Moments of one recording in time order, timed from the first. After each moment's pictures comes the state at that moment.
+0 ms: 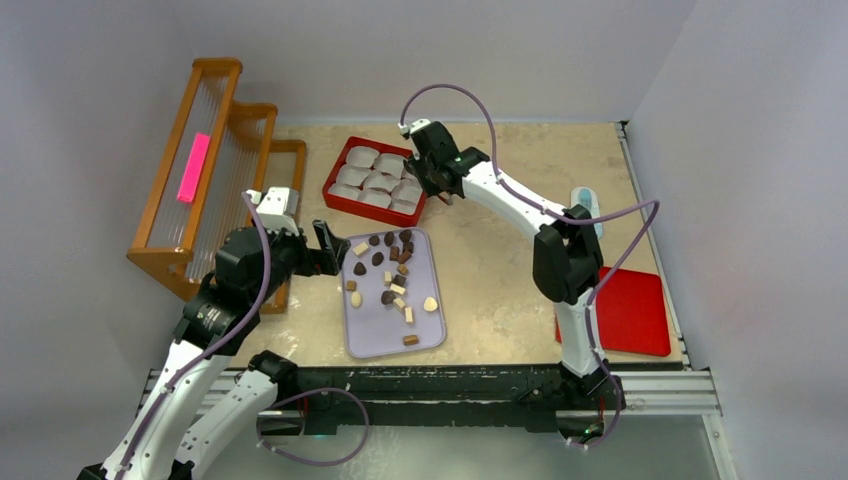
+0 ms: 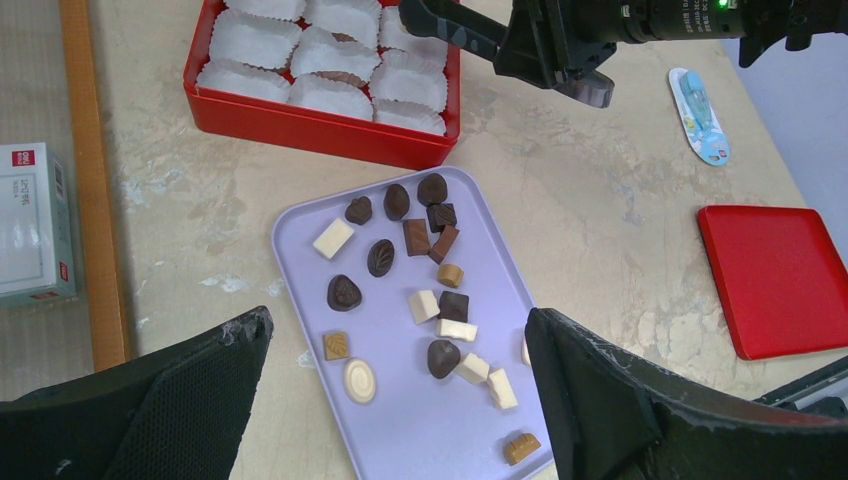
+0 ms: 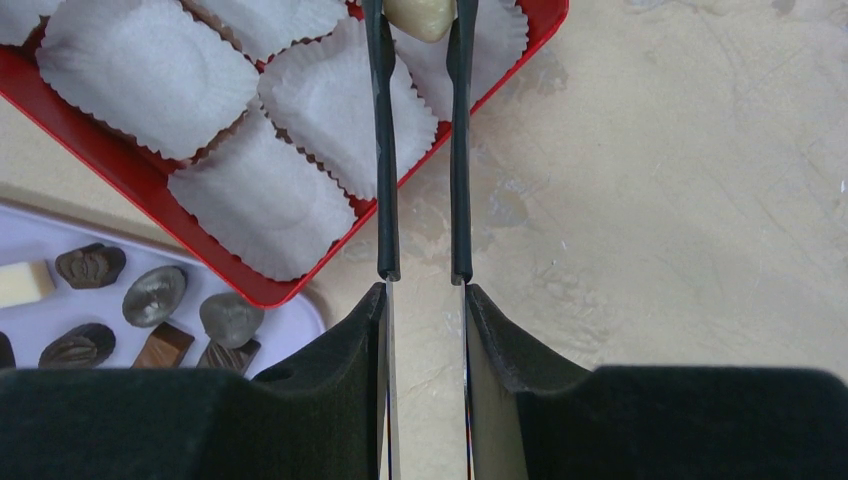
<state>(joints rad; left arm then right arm) -0.42 0.62 0.87 -0.59 -0.03 -0.34 0.65 2.09 1.87 -0.62 0.22 0.02</state>
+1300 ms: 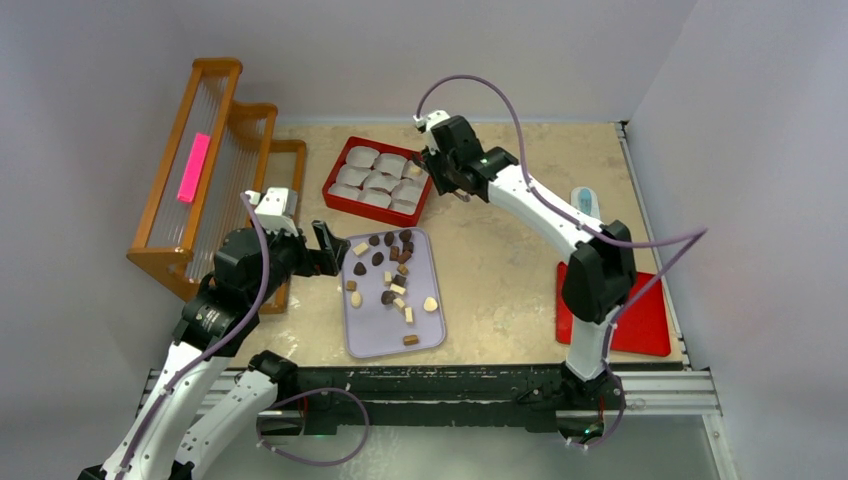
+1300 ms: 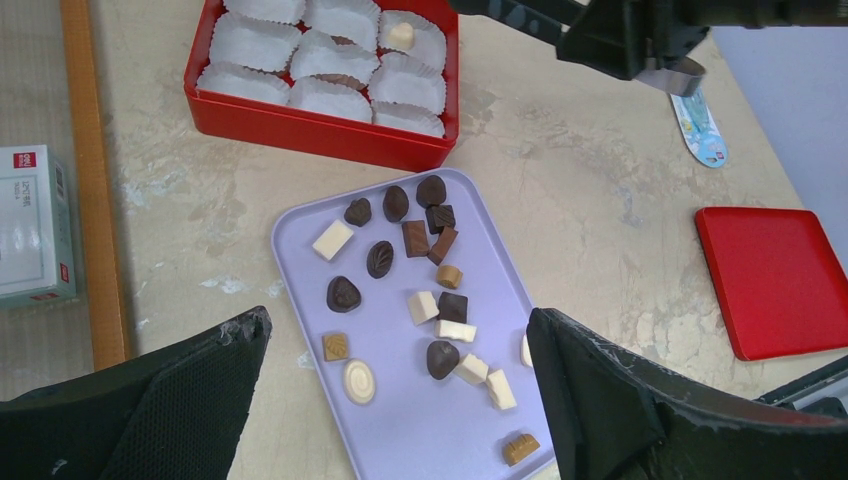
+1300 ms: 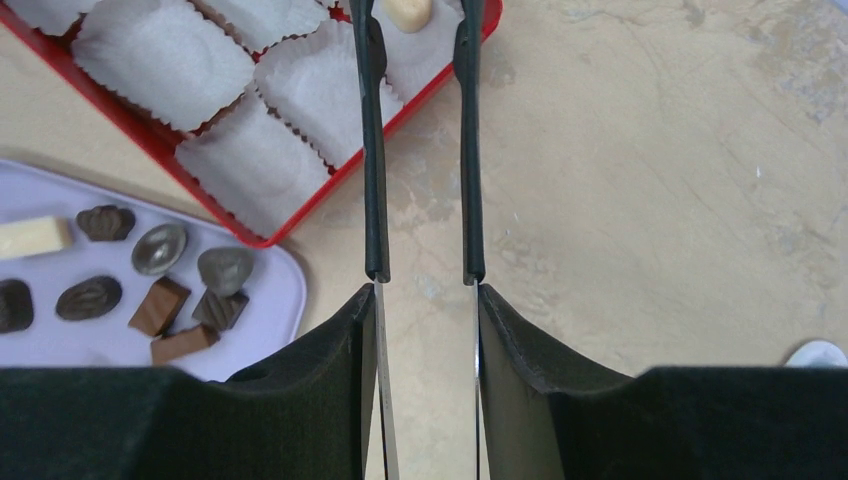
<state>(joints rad) -0.42 0.62 0.87 -0.59 -0.03 -0.34 0.63 1.91 1.75 -0.61 0.21 -0.02</state>
